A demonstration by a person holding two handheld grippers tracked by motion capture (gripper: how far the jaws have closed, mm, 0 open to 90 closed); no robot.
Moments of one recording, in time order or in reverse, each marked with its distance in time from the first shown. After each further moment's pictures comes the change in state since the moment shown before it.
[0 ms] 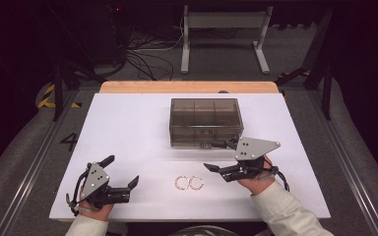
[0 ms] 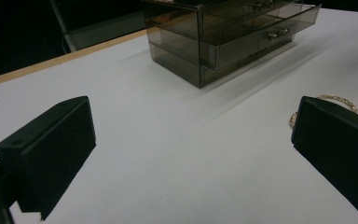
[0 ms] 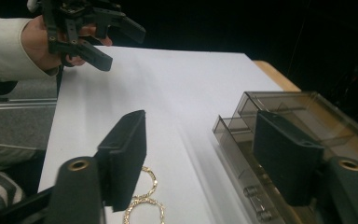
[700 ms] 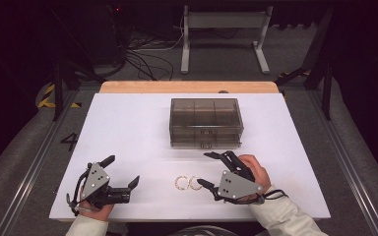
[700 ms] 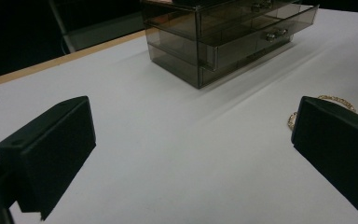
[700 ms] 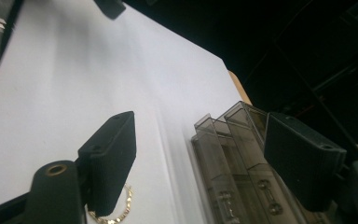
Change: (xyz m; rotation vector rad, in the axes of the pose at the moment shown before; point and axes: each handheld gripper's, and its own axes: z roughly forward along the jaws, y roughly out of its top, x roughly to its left) left arm -0.001 0.001 0.001 -0.004 -0.004 0.006; right arm 0.057 -0.008 0.016 0.063 -0.186 -0.428
